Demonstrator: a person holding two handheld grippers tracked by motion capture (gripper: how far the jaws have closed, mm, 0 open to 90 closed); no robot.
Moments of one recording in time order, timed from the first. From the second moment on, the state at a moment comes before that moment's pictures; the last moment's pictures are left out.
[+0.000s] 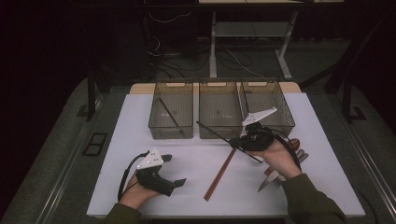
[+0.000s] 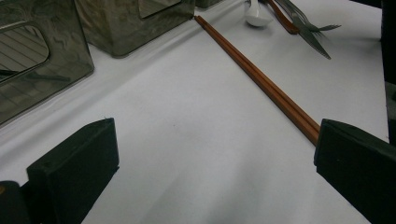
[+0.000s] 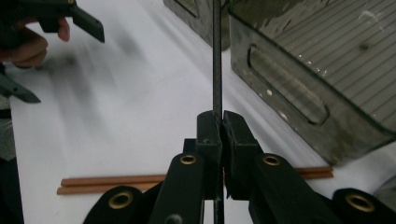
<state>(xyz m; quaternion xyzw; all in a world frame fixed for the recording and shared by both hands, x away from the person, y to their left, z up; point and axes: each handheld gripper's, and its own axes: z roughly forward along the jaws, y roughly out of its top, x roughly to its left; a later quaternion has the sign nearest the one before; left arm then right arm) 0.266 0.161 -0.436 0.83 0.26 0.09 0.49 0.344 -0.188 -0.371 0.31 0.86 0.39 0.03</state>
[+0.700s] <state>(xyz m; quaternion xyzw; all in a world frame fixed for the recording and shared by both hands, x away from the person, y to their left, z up) 0.266 0.162 -0.434 0.82 0.26 0.08 0.49 0.389 -0.141 -0.334 0.33 0.86 0.38 0.05</state>
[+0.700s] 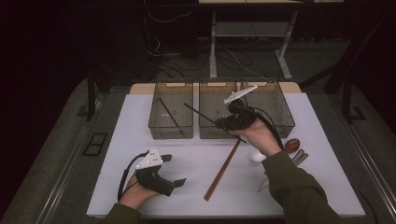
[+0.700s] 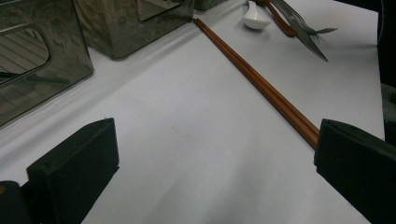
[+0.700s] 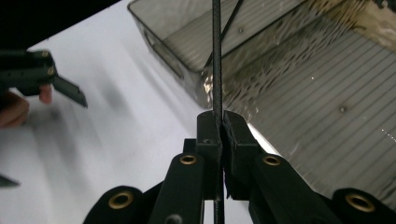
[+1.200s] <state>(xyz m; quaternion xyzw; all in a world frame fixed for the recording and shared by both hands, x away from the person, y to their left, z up) 0.266 0.162 -0.434 0.82 0.26 0.08 0.50 0.418 -0.109 -0.328 0.34 0.86 0.37 0.05</state>
